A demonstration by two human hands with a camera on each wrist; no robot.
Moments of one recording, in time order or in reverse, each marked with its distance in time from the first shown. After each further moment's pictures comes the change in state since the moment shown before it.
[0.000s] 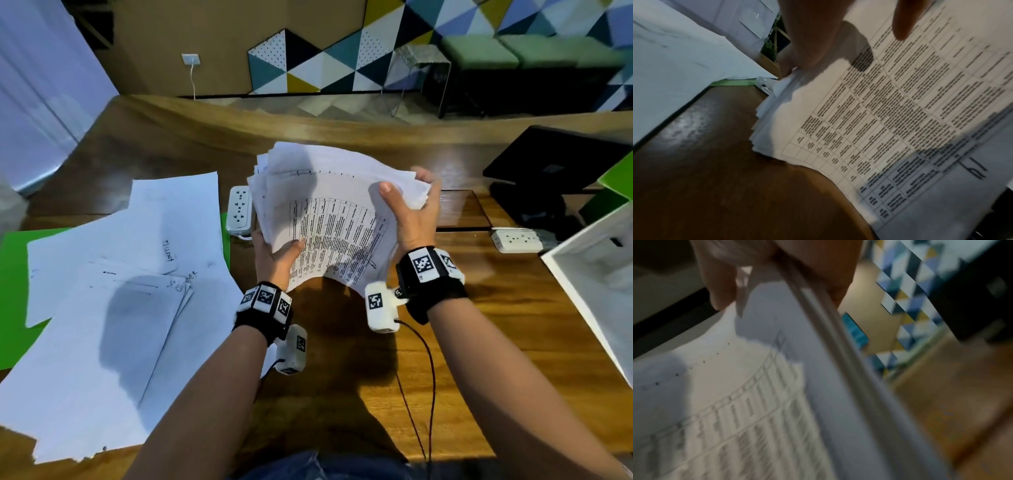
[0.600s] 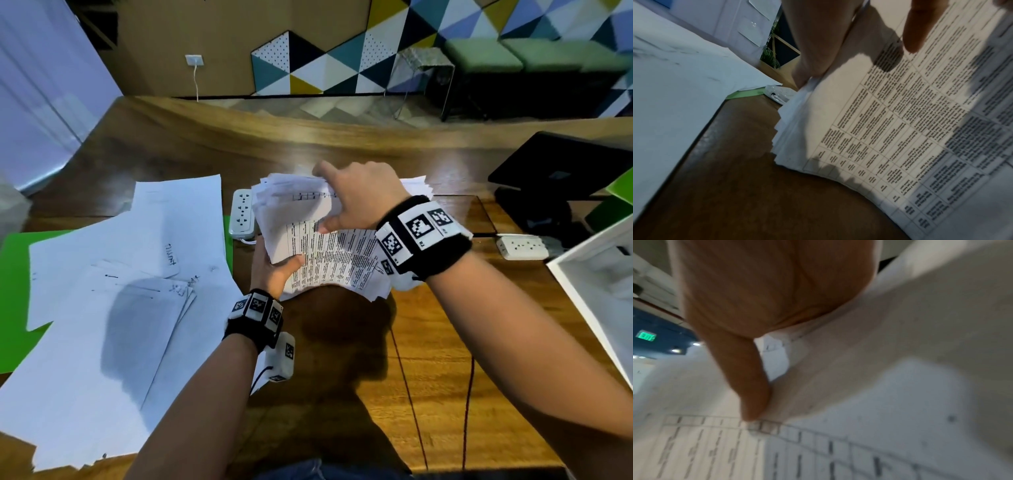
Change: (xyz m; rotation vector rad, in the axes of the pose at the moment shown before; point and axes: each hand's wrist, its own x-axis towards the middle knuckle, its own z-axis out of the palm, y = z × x) left_hand 0.052 -0.049 -0.028 0.088 -0.146 -0.021; right_hand 0.009 -0.057 0.083 -1.854 -0.832 -0.585
